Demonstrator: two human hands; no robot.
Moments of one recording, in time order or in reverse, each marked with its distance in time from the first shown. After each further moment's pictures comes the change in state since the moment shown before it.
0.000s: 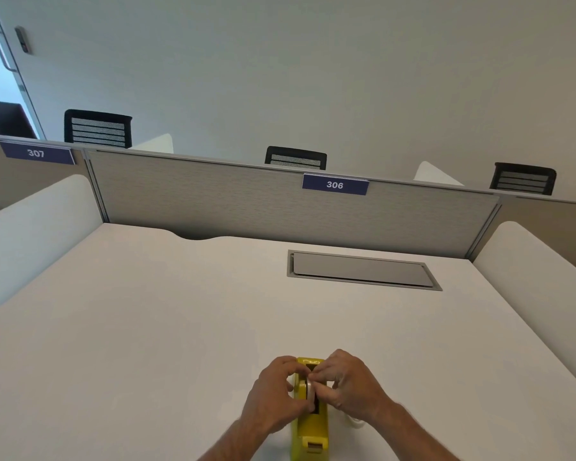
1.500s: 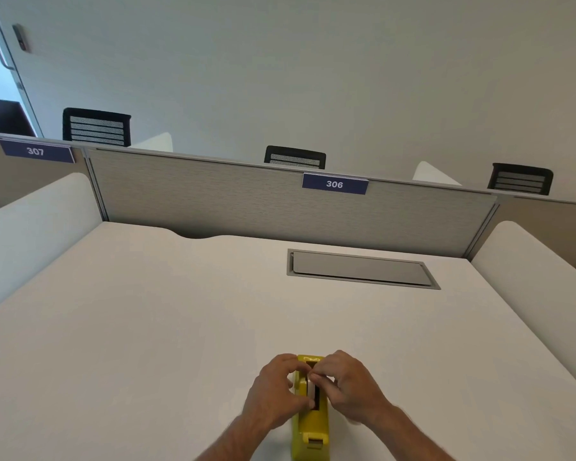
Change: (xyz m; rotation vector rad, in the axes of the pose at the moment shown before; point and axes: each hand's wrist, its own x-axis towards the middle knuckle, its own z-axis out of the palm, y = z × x) left_hand 0.000 0.001 -0.001 0.003 -0.028 -0.042; right_hand -0.005 -0.004 0.004 -0.019 0.051 -0.007
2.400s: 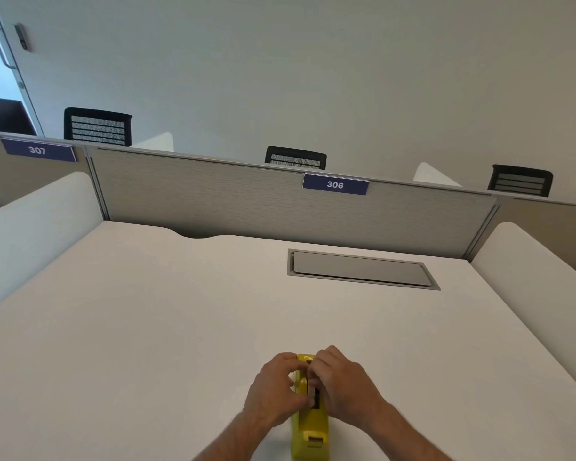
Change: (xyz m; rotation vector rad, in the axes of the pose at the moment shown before) left_hand 0.002 -0.003 0.002 0.043 0.012 0.025; right_hand 0.002 -0.016 0.000 -0.360 -0.074 -0.167
